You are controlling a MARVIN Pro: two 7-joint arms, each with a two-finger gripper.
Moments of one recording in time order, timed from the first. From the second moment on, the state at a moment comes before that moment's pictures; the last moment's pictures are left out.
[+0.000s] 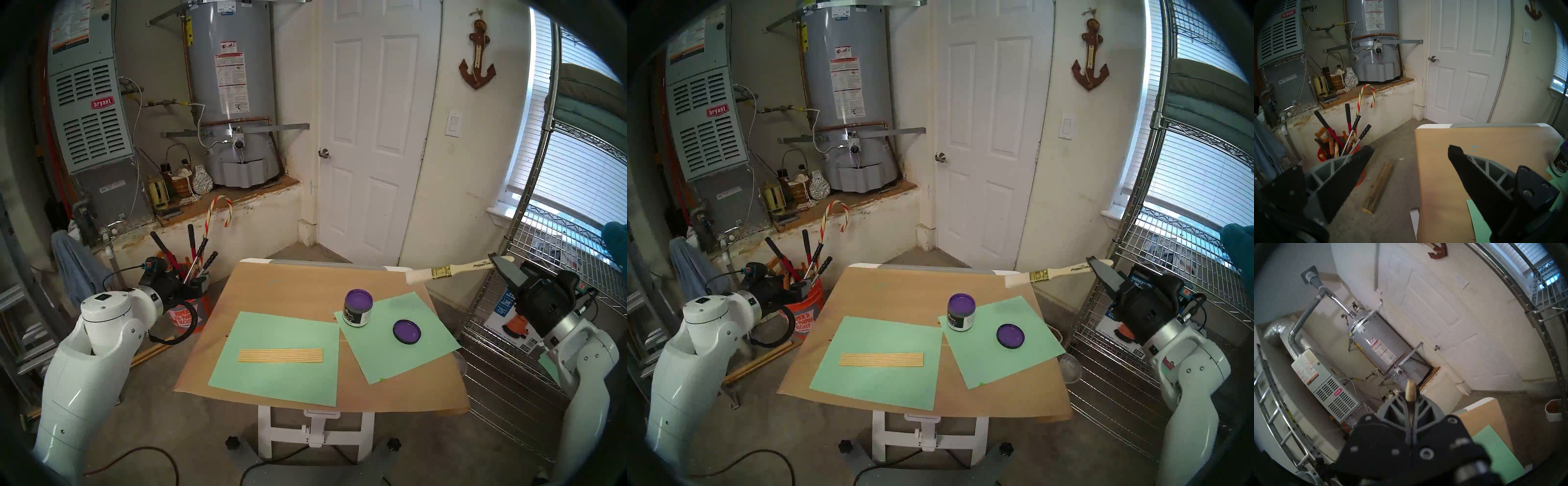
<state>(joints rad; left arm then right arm) 1.76 -0.95 -1.71 -1.93 -0.66 0.54 0.03 -2.00 -1.25 2.20 -2.21 1.28 0.61 0.28</state>
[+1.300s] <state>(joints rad) 1.76 -0.95 -1.71 -1.93 -0.66 0.54 0.03 -1.87 -1.11 1.80 -2.33 0.87 0.57 0.02</state>
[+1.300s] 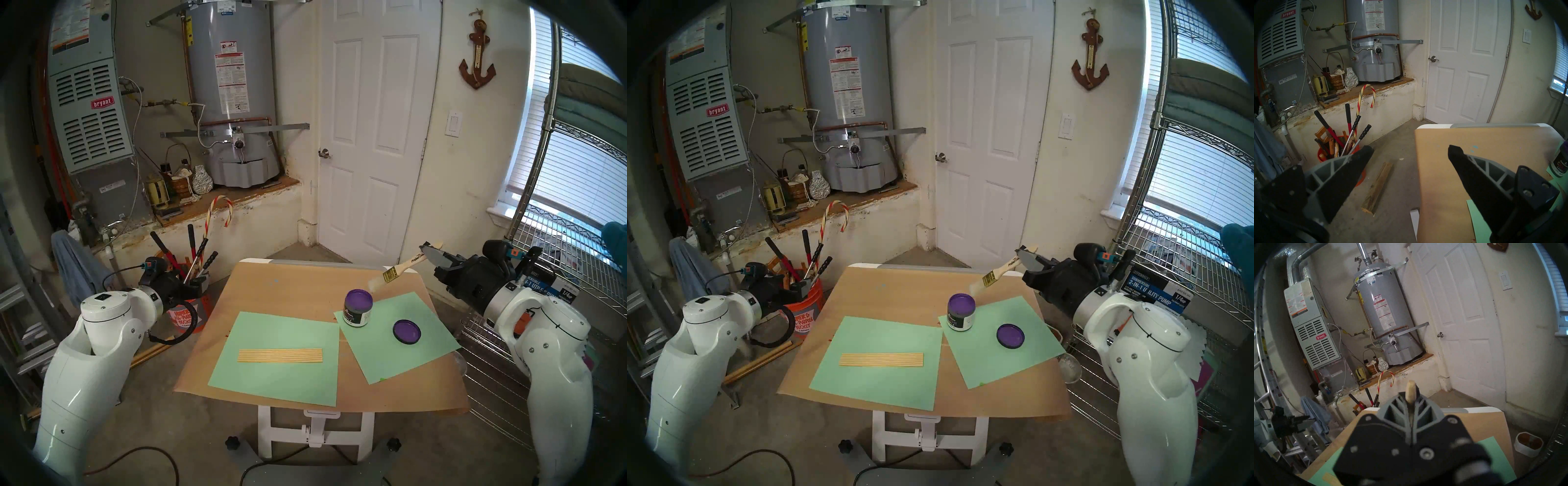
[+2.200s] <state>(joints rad) 1.76 -0.95 -1.71 -1.93 -0.66 0.54 0.03 -1.81 -1.15 1.69 -2.32 0.82 0.55 -0.08</state>
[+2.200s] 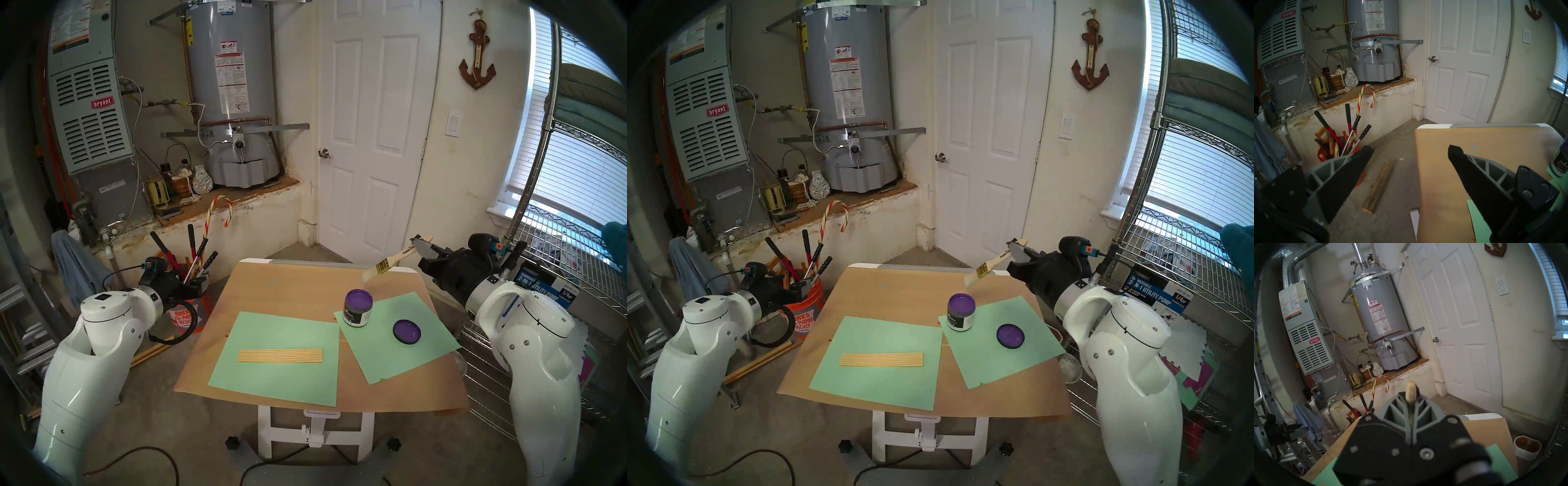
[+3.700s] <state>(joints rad) 1.76 -0.95 -1.71 -1.93 -0.66 0.54 0.03 -1.85 -1.13 1.57 -2.29 0.68 0.51 -0.06</state>
